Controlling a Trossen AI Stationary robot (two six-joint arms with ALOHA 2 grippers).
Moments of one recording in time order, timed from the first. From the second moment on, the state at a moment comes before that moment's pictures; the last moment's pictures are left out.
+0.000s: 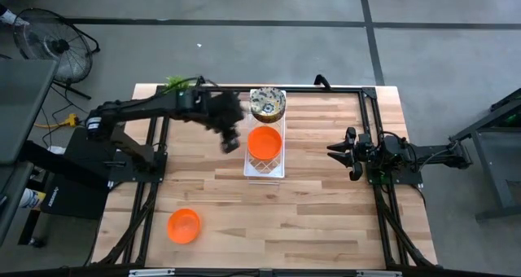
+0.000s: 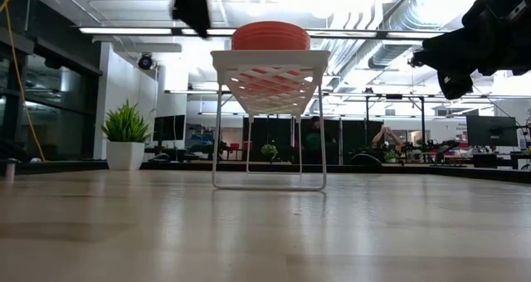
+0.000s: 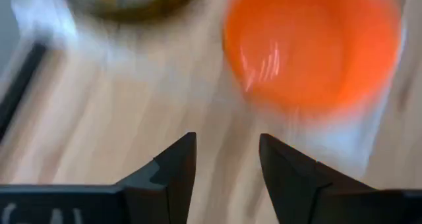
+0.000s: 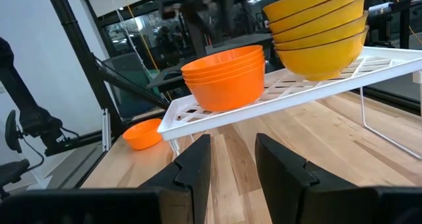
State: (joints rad) left arm 0.13 1.48 1.58 -1.08 -0.09 -0.21; right arm 0.05 0.01 0.01 0.05 0.12 0.29
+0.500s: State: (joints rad) left arm -0.22 1.38 1.46 -1.26 -0.01 -0.27; right arm 0.05 0.01 0.01 0.05 0.12 0.29
